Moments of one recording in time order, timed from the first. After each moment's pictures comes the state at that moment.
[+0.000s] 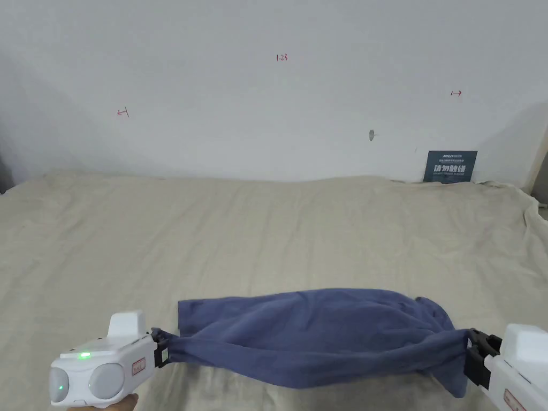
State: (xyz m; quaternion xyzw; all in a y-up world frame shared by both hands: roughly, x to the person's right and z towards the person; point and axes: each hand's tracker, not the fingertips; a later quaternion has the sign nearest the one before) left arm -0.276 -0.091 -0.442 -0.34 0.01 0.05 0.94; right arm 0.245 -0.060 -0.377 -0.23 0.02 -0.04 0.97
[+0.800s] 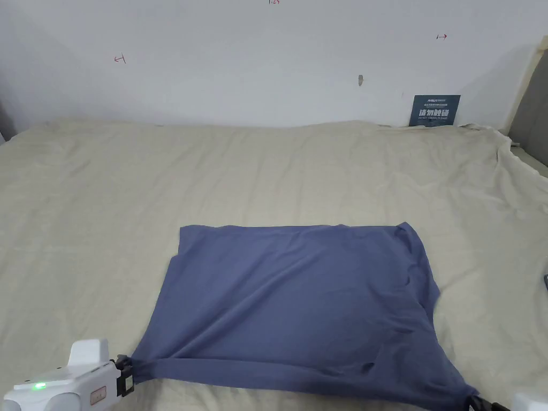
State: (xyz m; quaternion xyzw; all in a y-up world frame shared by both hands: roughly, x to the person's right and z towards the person) left arm -0.297 -0.142 -0.257 -0.41 0.03 0.06 0.91; right arm 0.271 -0.137 -0.166 -0.34 0.02 -0.08 0.94
